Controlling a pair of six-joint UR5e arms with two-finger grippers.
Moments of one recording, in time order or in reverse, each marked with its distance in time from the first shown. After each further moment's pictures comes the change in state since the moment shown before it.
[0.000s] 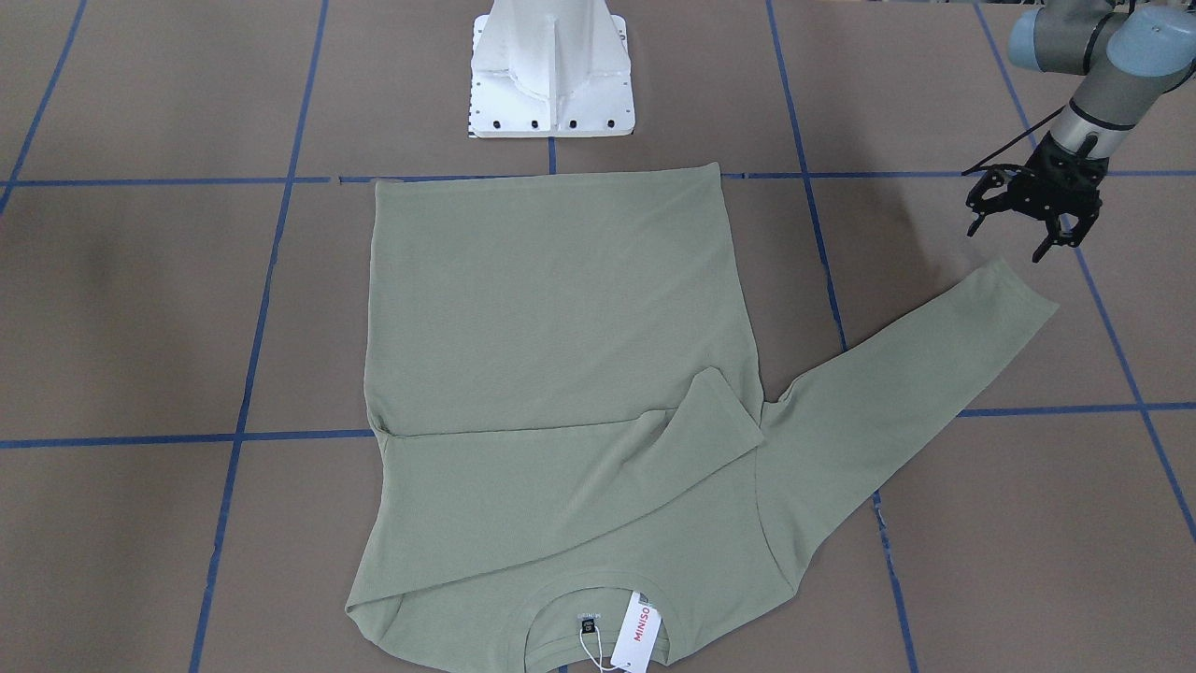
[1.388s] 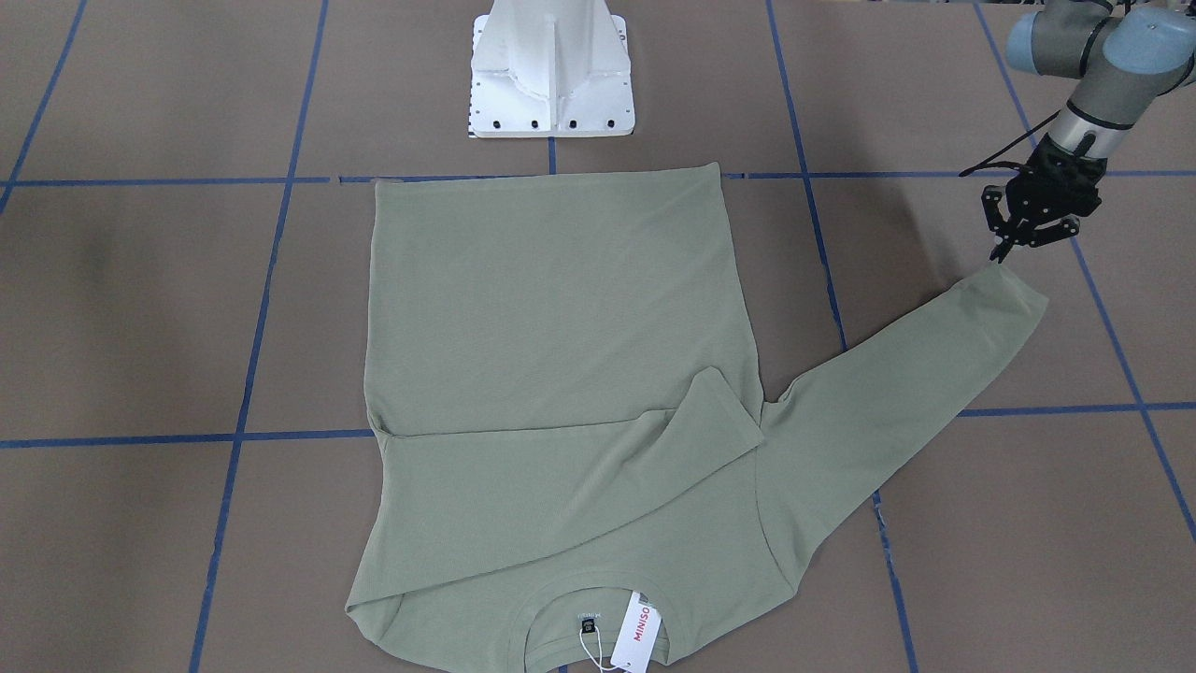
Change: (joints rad) left arm -0.064 -0.023 -0.054 -0.041 0.007 0.004; right arm 0.006 -0.014 0.001 0.000 0.001 -0.005
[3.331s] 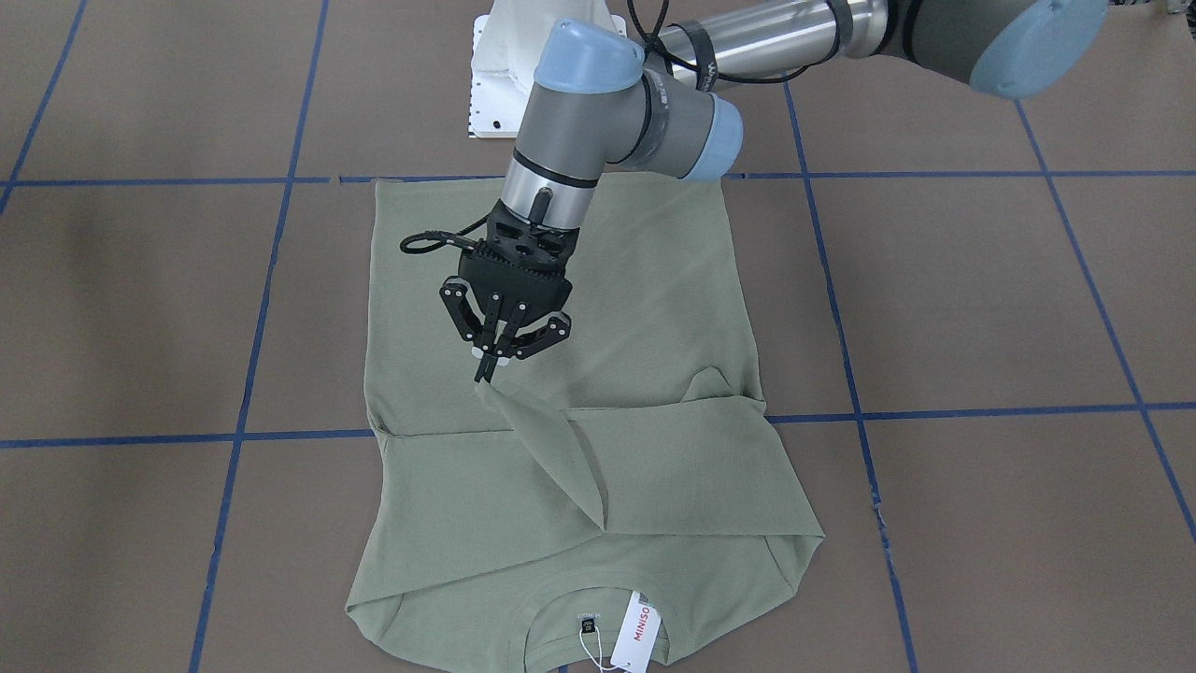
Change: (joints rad) left arm 0.282 -1.284 0.408 0.506 0.356 -0.566; right arm 0.017 -0.045 -0.004 0.000 0.000 -0.001
